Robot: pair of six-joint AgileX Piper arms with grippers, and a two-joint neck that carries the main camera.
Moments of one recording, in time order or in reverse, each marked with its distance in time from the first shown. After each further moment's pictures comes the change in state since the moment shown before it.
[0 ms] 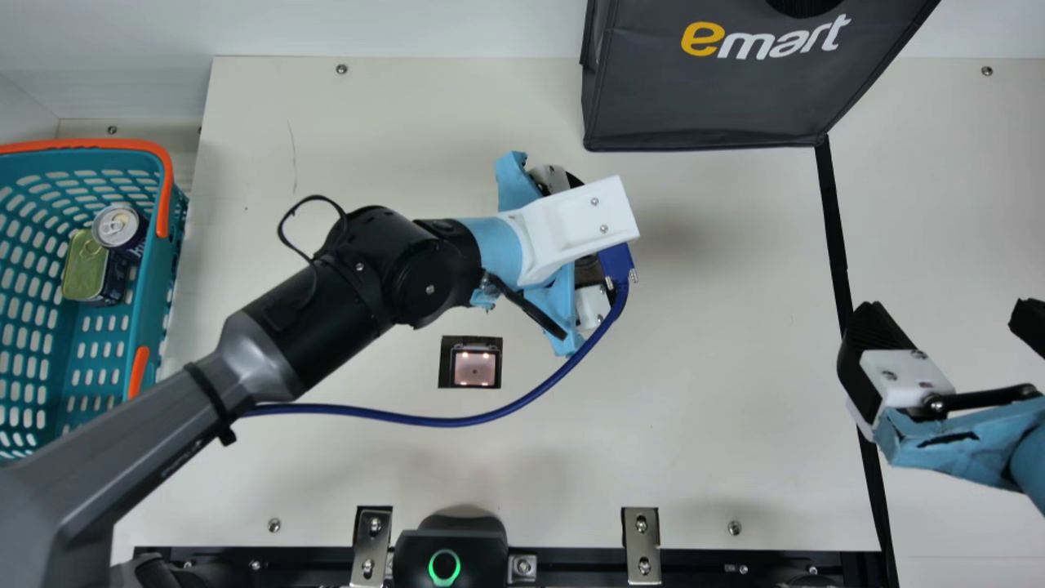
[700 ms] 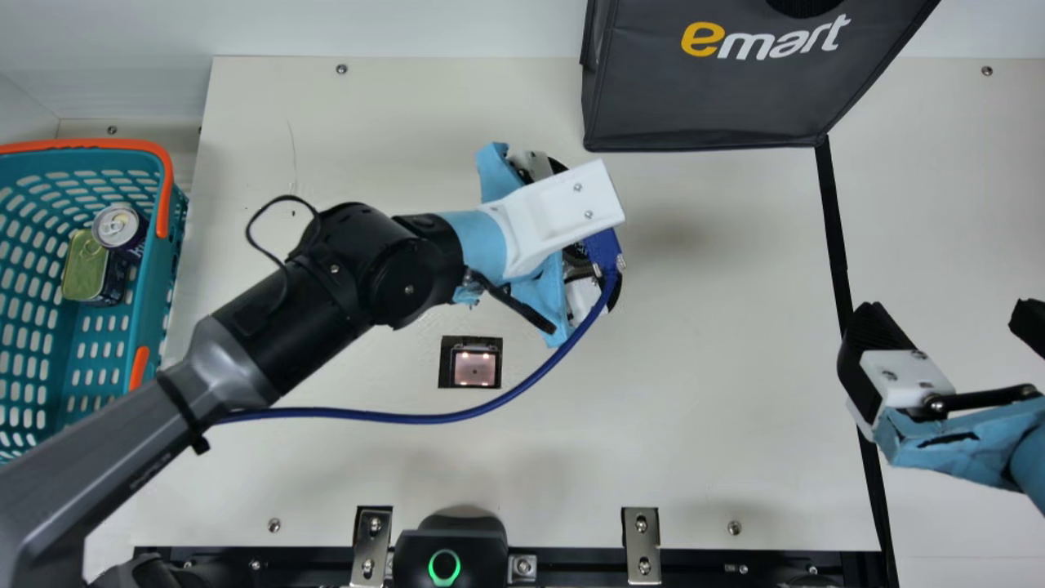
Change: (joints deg) left arm 1.3 -2.7 0.7 2.9 -0.2 -5.7; right arm 0.0 0.0 0.0 0.0 0.0 0.0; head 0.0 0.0
